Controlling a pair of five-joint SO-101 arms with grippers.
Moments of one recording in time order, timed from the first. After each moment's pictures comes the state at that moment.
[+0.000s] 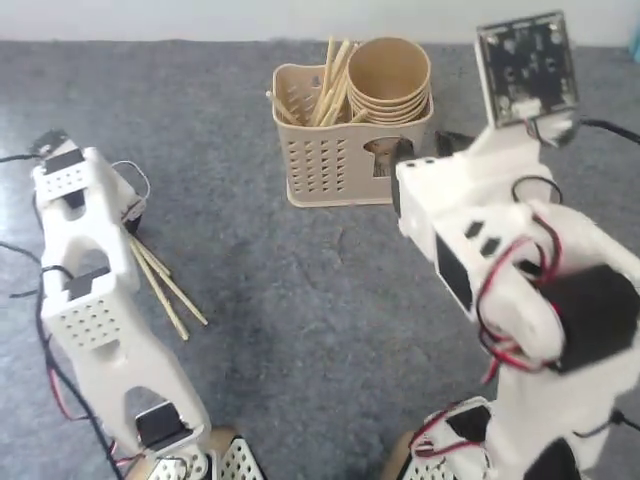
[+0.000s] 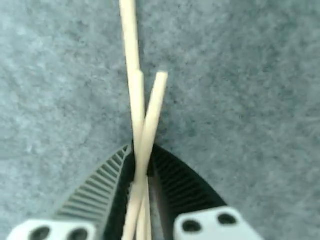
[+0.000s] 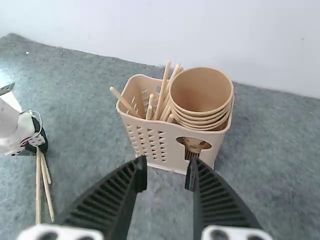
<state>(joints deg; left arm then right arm) -31.6 40.5 -15.6 73.9 27.6 -23.6 -27.3 -32.3 98.7 -5.5</state>
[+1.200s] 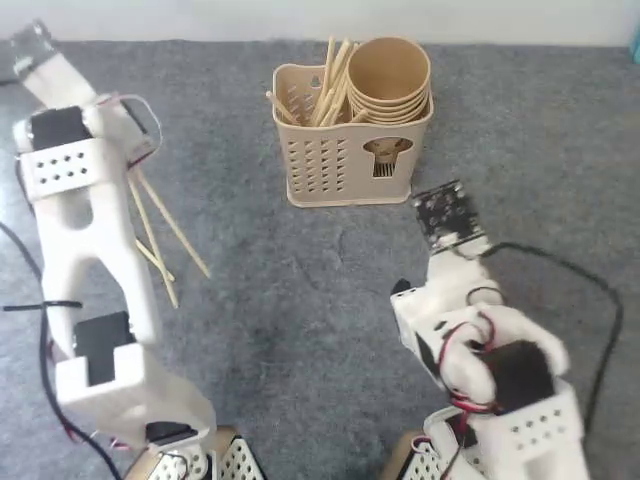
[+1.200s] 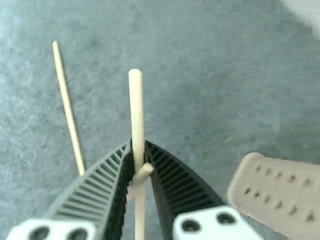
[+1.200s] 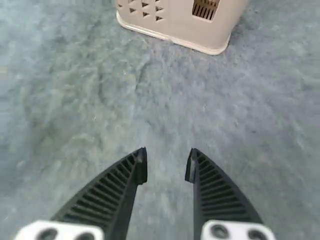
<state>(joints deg) -21.2 7.3 -17.6 78.7 27.5 -23.6 -69.4 52.0 76.8 0.8</state>
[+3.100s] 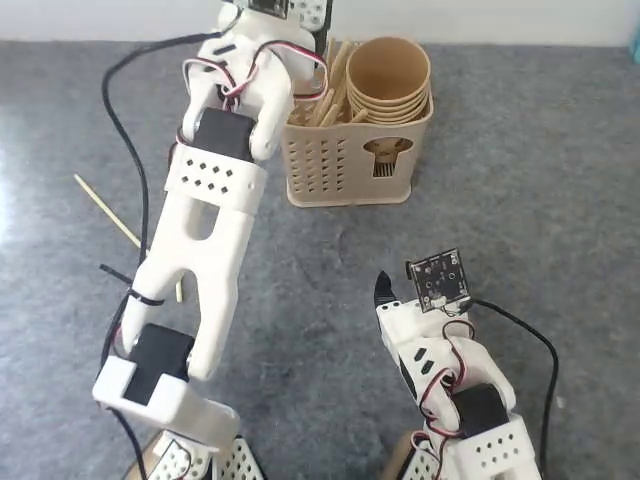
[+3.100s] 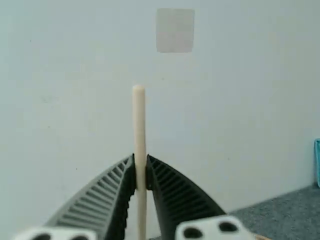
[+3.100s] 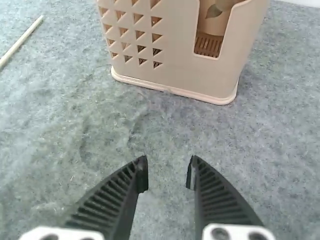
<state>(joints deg) 10.8 4.2 -15.7 24.6 0.3 -23.7 -103.0 95.5 48.1 0.0</state>
